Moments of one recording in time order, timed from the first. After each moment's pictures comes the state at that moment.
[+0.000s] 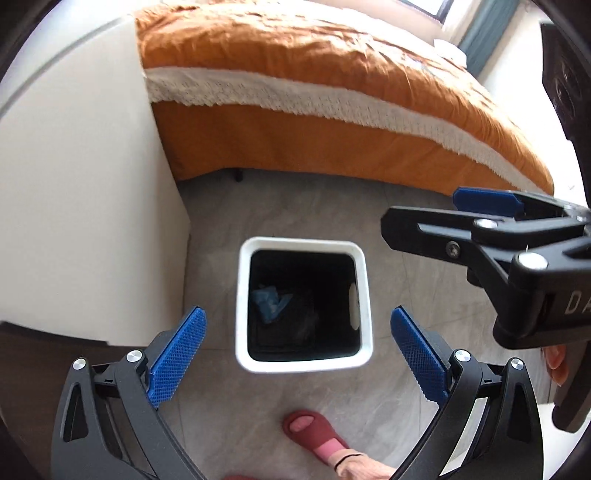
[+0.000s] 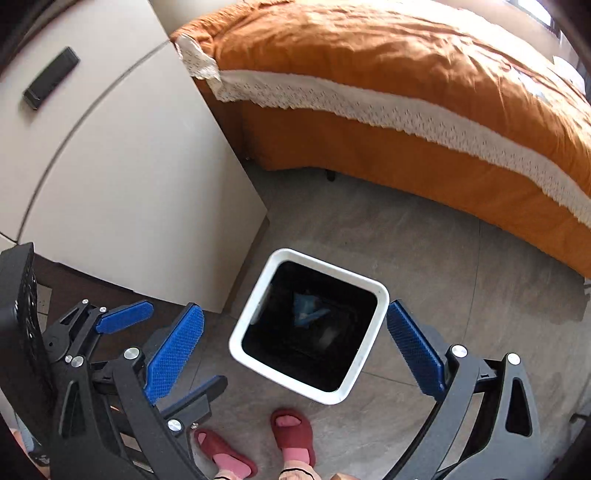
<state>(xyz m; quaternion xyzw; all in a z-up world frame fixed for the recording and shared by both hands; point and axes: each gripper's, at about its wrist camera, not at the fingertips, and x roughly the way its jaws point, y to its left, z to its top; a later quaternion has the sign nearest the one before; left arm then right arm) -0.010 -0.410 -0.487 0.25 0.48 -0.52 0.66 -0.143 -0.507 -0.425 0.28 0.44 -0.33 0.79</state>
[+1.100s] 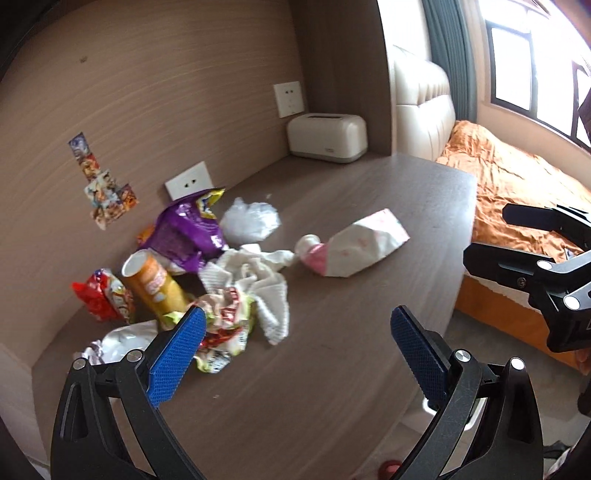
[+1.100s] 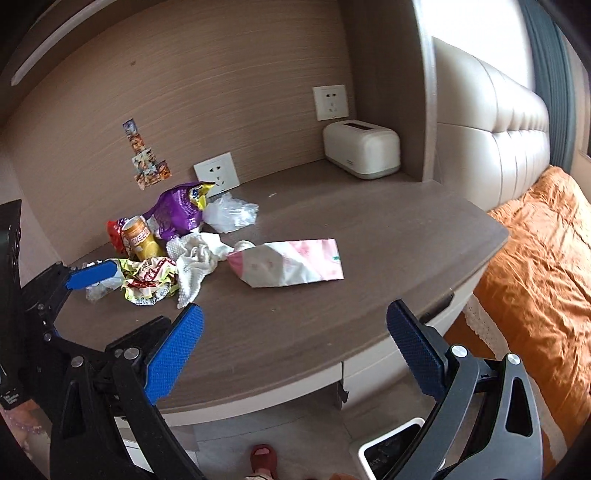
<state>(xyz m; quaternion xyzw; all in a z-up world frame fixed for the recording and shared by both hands) 0.092 -0.127 -0.139 0.16 0.34 -0.18 0.91 0.037 -0.290 -0.119 0.04 0.33 -0.02 0.94</state>
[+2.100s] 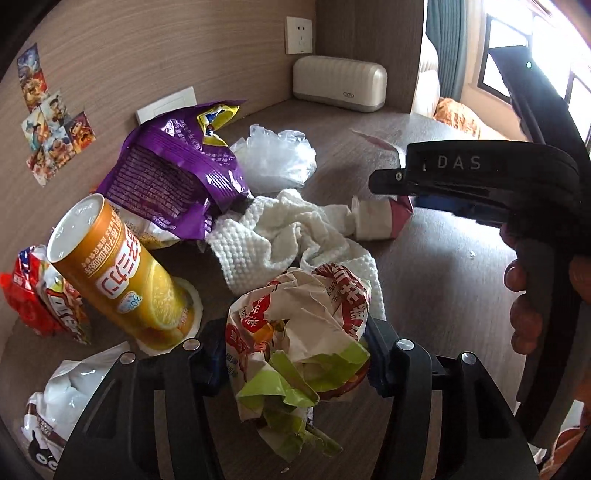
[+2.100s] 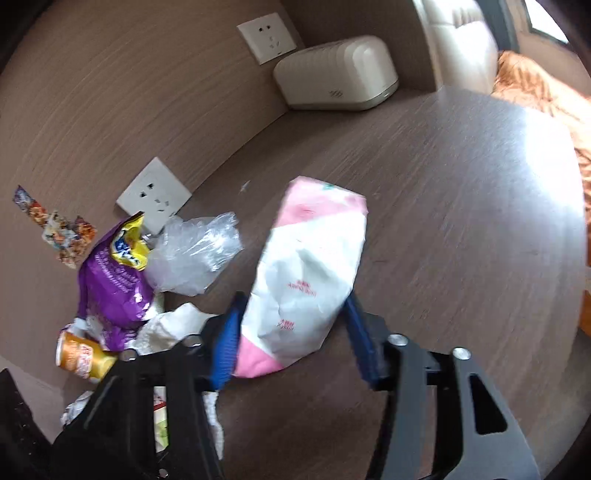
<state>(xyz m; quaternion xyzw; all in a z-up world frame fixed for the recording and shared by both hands) 0.186 -0.092 -0.210 0.14 0.41 -0.25 0.86 0.177 -0.293 -0.189 0.27 0.36 -0.10 0.89</state>
